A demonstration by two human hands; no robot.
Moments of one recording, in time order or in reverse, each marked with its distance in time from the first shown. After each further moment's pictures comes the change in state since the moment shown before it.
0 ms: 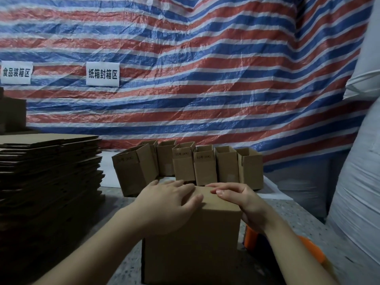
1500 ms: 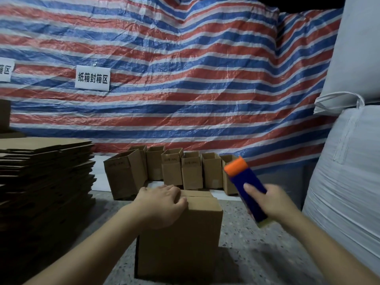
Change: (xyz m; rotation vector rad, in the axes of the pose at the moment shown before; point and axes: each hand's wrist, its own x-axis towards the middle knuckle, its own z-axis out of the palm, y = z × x) left_hand 0.002 0.003 -0.001 -0.042 -0.025 -0.027; right_hand -0.078 -0.049 -0.045 -0.579 0.556 0.130
